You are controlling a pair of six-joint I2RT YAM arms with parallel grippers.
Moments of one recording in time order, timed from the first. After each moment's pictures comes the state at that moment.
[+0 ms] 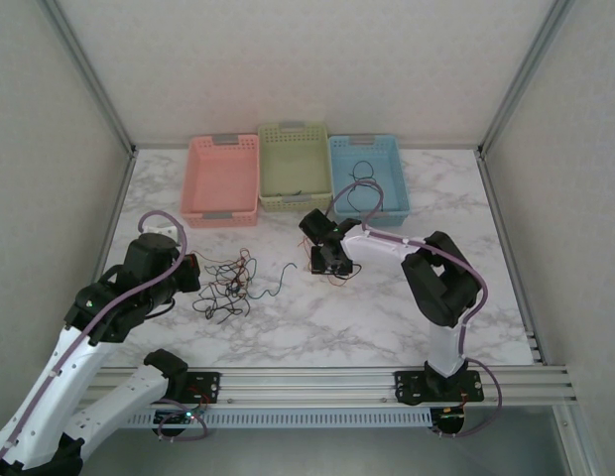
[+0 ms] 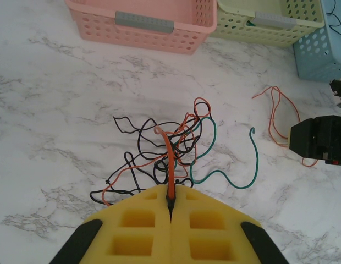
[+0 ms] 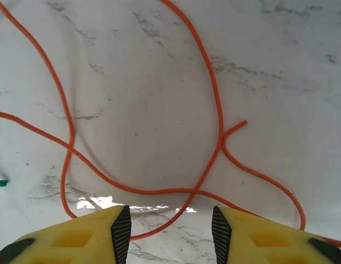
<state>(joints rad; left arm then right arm) -0.51 0.71 1.01 -1.07 -0.21 -0.55 0.78 1.90 1.26 -0.68 0.11 0.74</state>
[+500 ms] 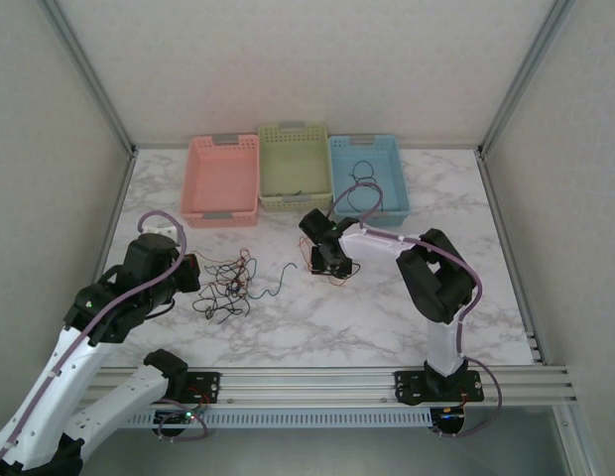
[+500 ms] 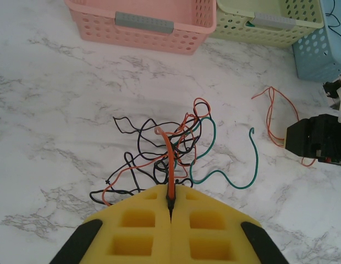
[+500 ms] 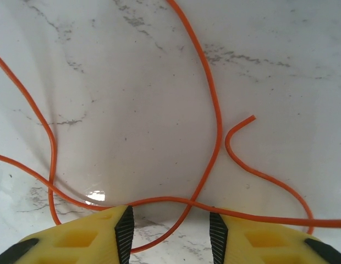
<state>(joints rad) -0.51 0.71 1.01 -1.07 -0.21 -0.55 0.77 1.94 1.28 -0.70 0.08 0.78</state>
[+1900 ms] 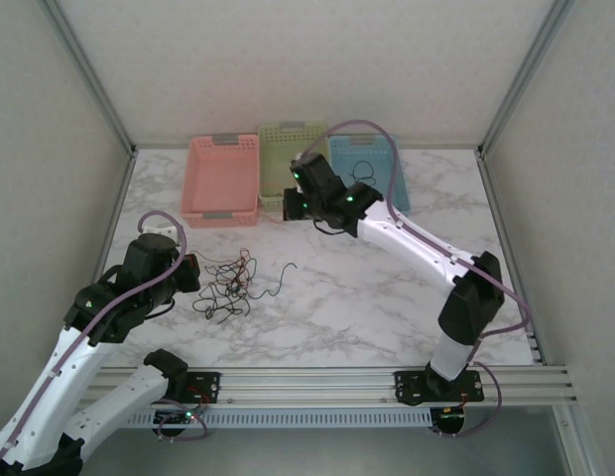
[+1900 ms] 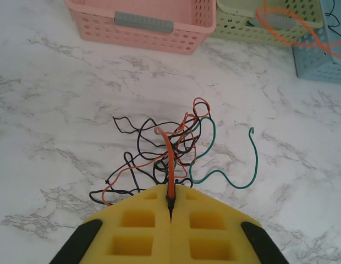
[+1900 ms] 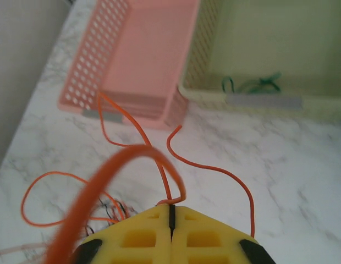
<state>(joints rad) -0.51 0.71 1.01 -1.07 -0.21 -0.55 0.84 1.78 1.71 -0.64 0.08 0.55</state>
